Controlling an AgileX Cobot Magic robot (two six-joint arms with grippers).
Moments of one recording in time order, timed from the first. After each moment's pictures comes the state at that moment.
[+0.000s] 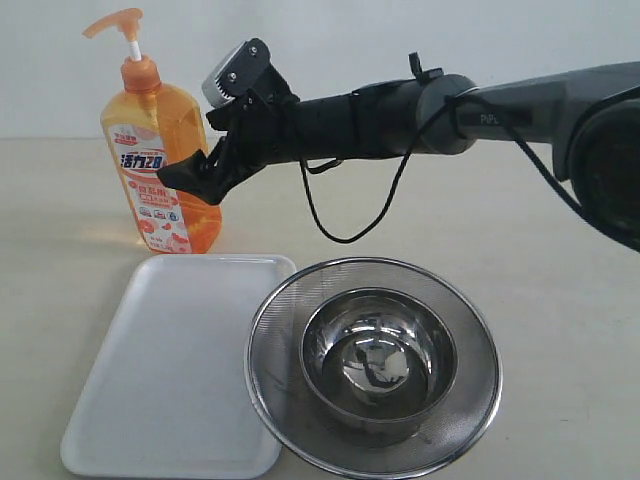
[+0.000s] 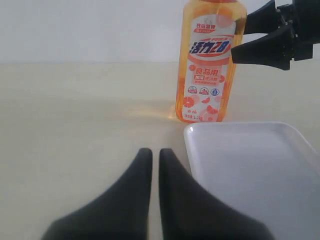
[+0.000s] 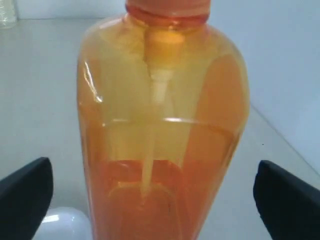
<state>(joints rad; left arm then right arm) -0.04 0.00 0.00 -0.03 0.32 0.02 0.55 2.35 -1.80 1.71 0.67 -2.08</state>
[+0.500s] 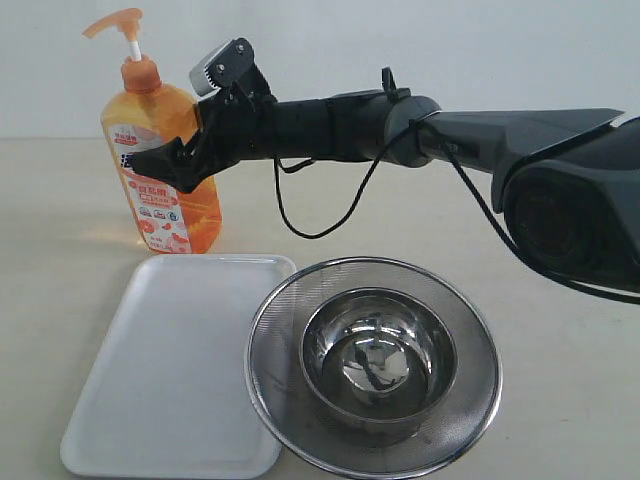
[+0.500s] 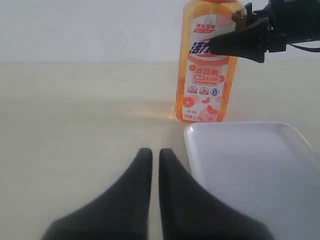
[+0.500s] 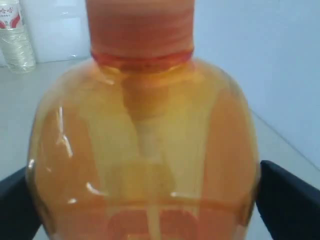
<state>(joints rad) -0.04 0.00 0.00 -0.03 0.32 0.02 0.55 2.52 -2.07 1.72 0.76 -1.93</state>
